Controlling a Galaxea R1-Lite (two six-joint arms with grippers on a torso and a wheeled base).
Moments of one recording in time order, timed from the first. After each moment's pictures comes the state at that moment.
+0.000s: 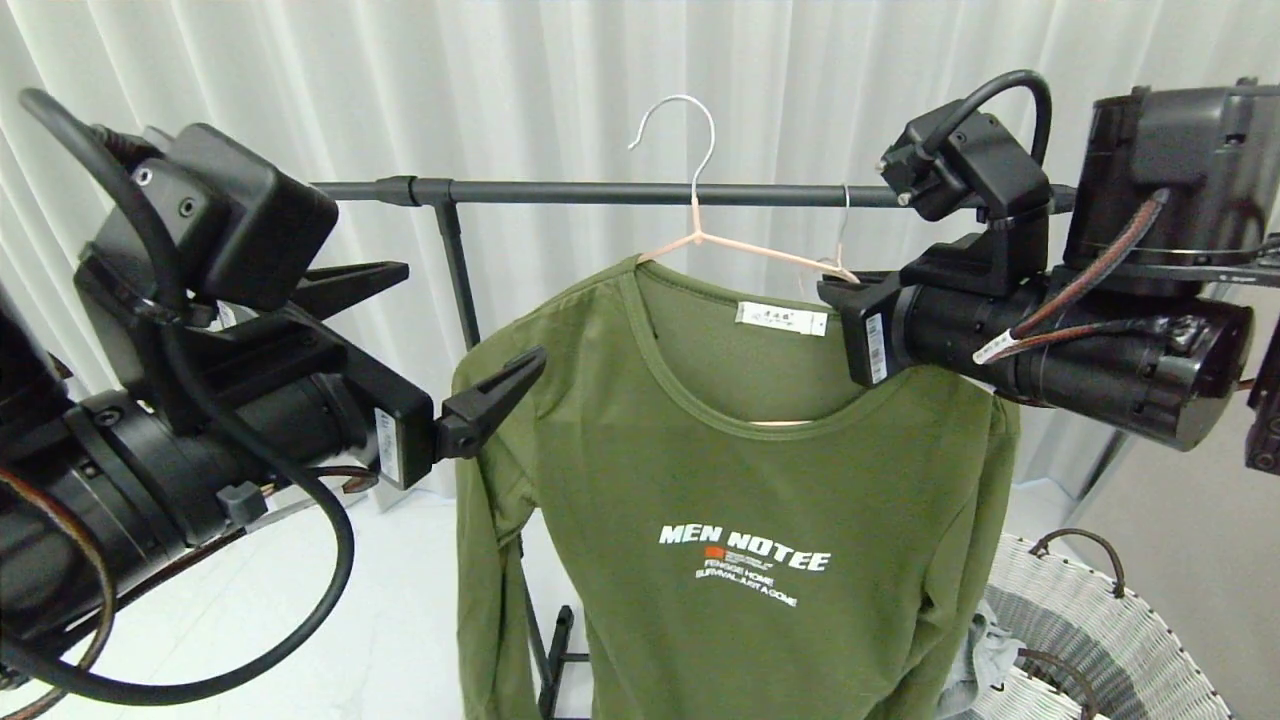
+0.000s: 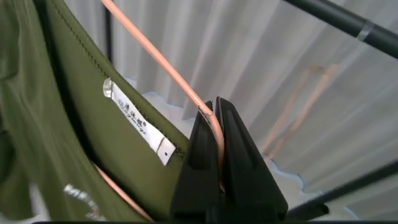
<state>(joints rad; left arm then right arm) -0.62 1.27 -0.72 -0.54 0.15 0.40 0.80 1.60 -1.18 -0.31 -0.24 -0.18</state>
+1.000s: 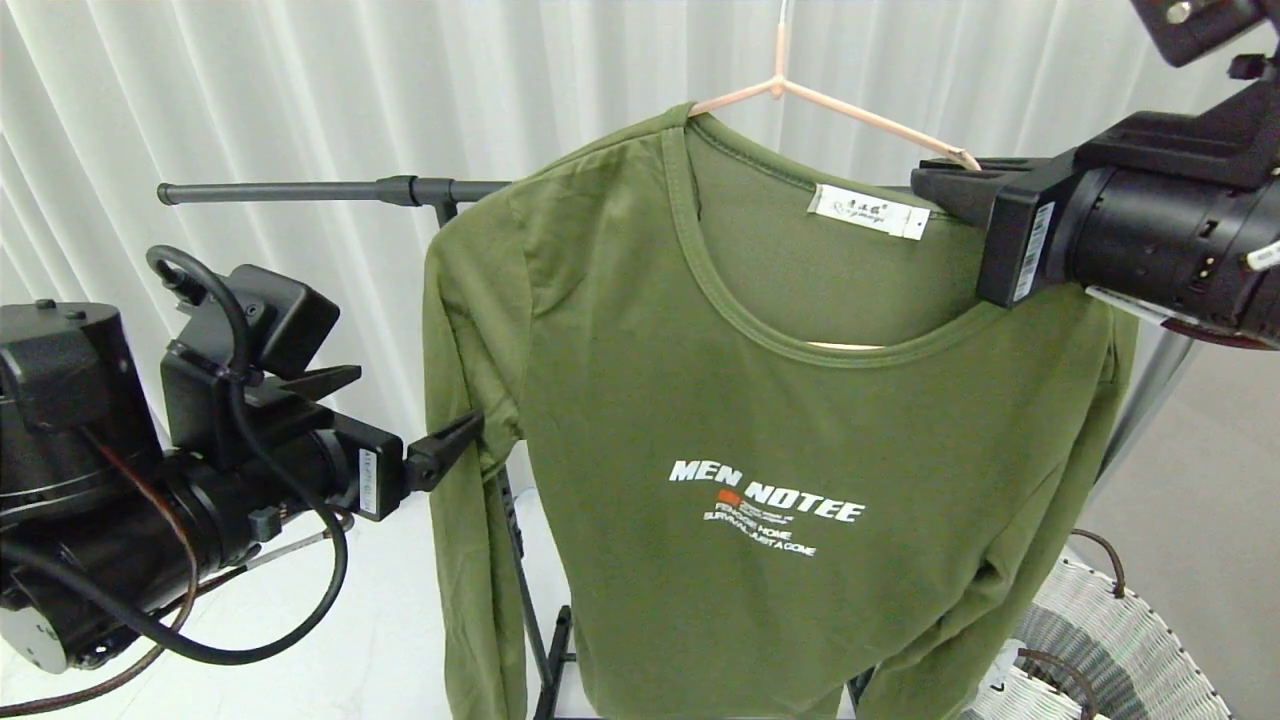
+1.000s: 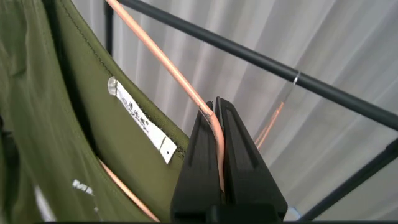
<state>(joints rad) -0.38 1.33 -0.59 -0.54 0.10 0.23 0.81 1.42 -1.18 -0.31 -0.20 -0.20</state>
